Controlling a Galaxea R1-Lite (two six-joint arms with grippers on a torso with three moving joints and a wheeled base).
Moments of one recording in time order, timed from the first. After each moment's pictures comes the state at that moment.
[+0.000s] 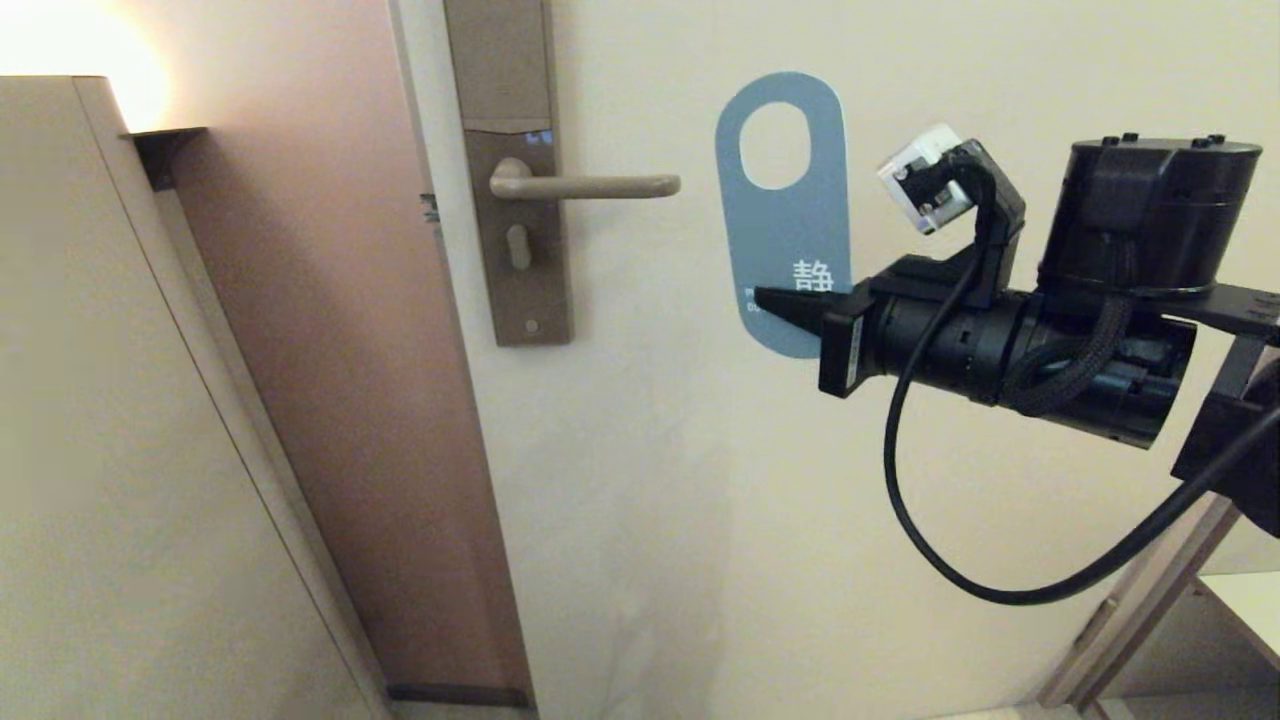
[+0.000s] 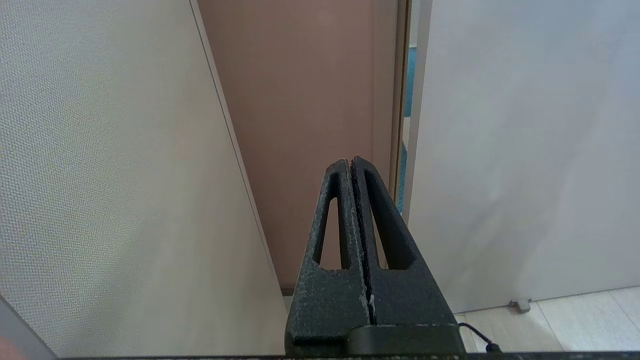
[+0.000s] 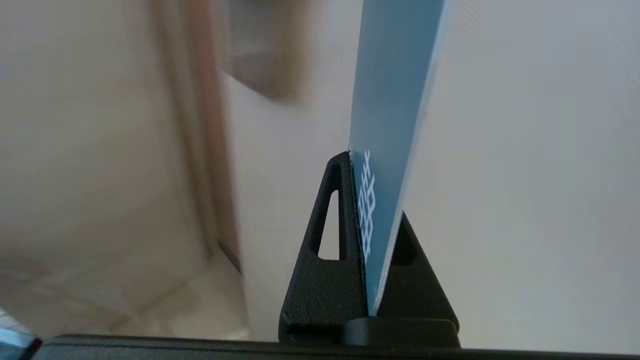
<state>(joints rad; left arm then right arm) 0.00 0.00 -0.01 0.04 -0.01 0.06 0.58 1.65 -1.06 -0.49 0.17 -0.07</state>
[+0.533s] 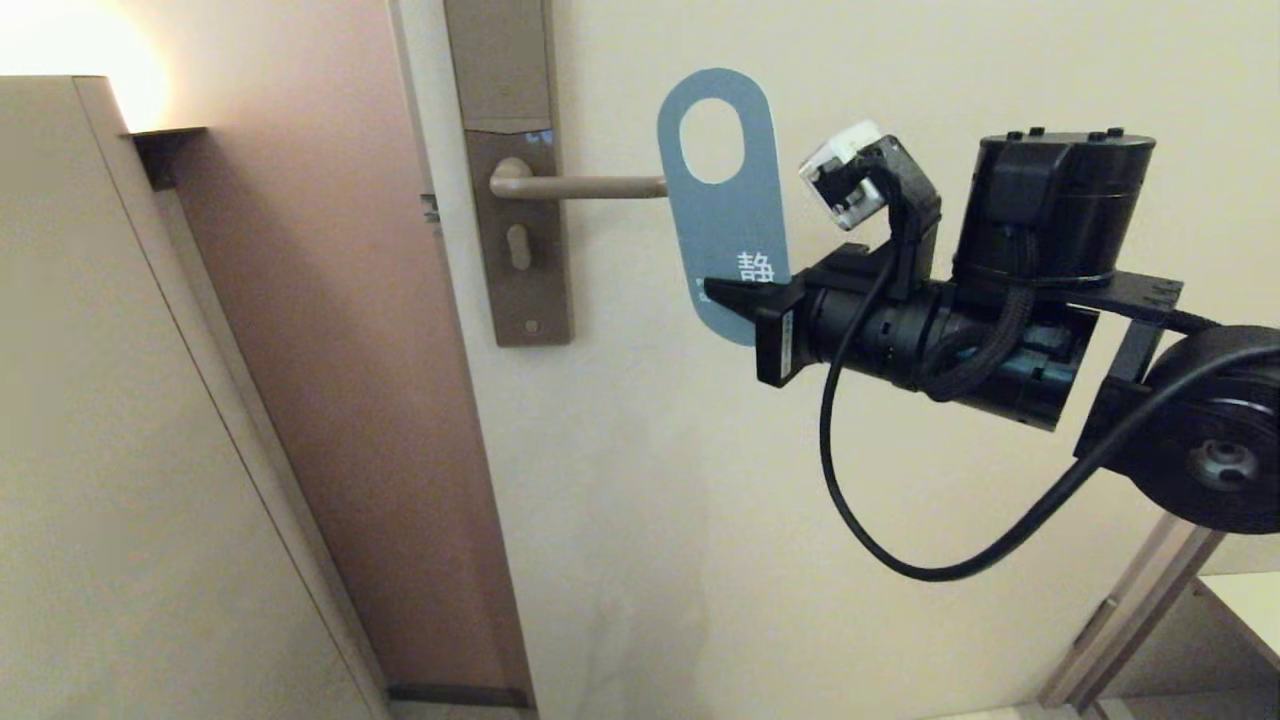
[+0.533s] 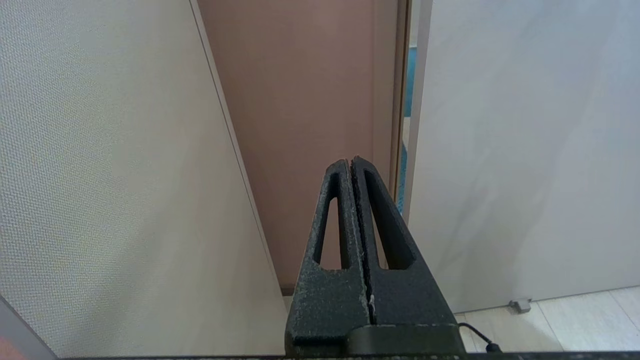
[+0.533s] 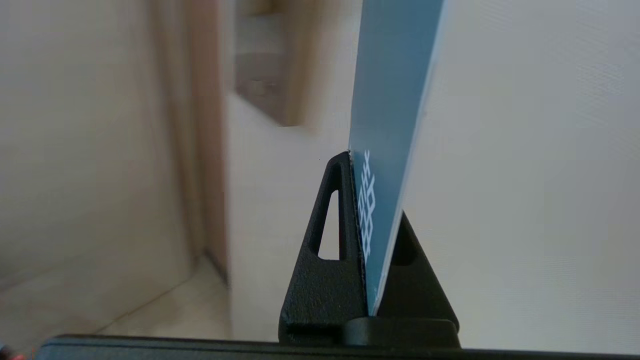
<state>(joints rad) 0.00 0.00 -0.01 0.04 -0.01 0.06 0.63 1.75 -1.17 -0.50 0.11 -0.12</state>
